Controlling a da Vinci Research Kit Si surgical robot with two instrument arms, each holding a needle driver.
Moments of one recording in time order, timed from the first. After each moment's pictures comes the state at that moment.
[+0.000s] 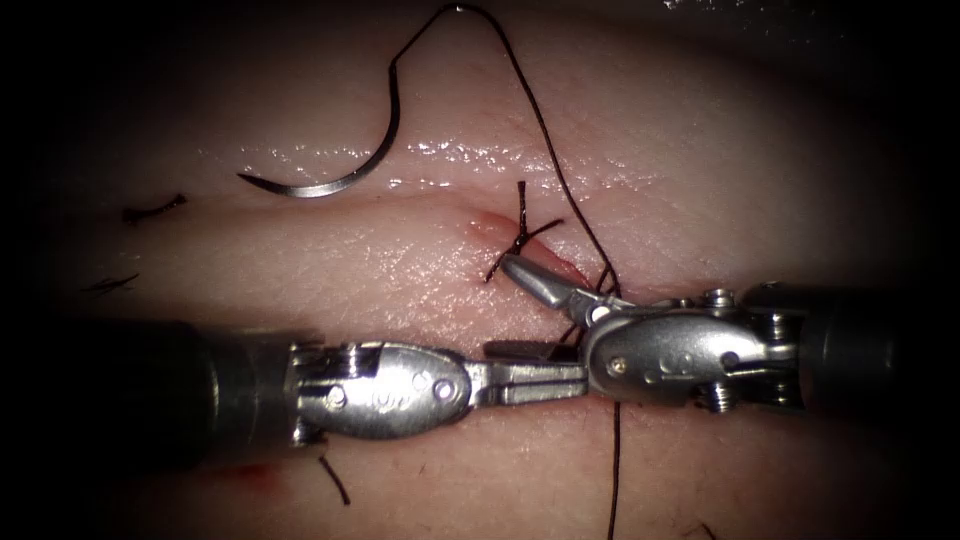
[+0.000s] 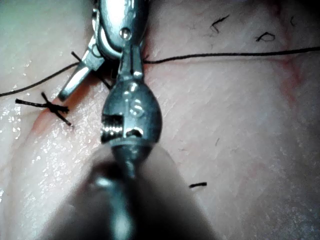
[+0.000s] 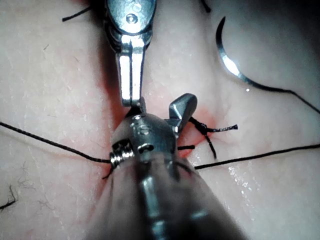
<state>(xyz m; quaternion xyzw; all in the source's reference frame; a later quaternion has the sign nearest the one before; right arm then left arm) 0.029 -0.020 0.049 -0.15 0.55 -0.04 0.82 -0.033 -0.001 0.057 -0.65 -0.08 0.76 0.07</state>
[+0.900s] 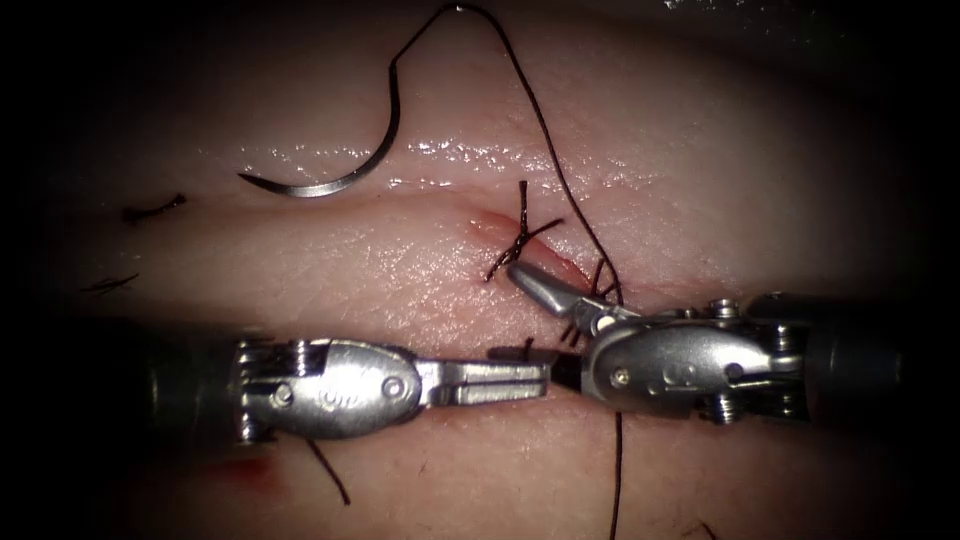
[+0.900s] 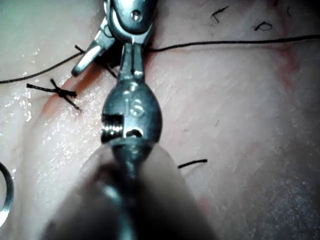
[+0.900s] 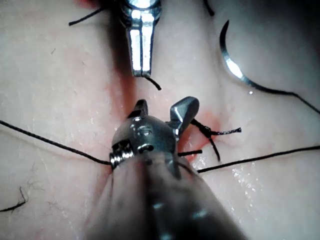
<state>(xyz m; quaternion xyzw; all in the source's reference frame) 0.027 -0.020 0.047 -0.15 0.53 -0.03 0.83 -0.028 0.000 0.055 -0.63 -0.08 0.77 0.08</state>
